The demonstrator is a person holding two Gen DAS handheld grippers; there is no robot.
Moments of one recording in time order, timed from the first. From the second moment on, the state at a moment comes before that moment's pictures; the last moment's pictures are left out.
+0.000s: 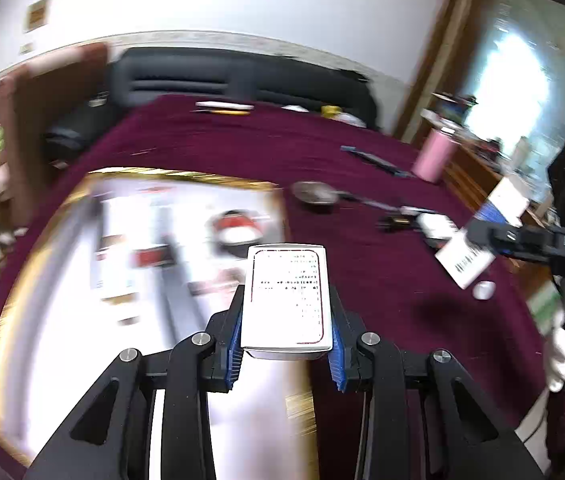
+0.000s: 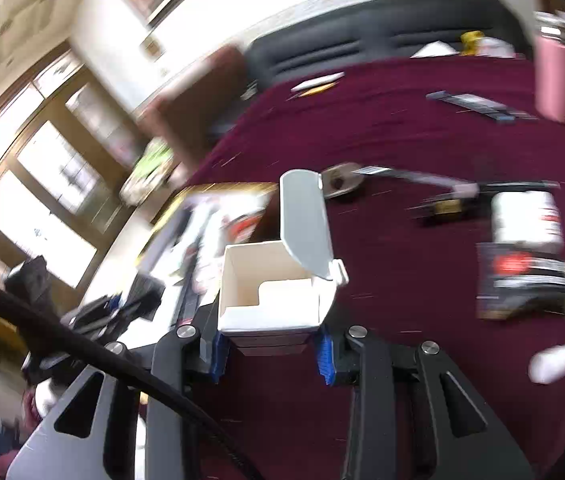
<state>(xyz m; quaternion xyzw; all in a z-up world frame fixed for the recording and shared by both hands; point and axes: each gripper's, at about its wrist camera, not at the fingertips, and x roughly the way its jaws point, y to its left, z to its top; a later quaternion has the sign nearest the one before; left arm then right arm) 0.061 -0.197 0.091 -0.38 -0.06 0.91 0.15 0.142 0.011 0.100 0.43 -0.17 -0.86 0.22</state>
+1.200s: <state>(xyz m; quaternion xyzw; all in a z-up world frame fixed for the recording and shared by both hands) 0.057 -0.326 0.055 -0.42 -0.08 0.91 0.03 0.071 -0.182 0.010 0.59 -0.11 -0.73 0.32</state>
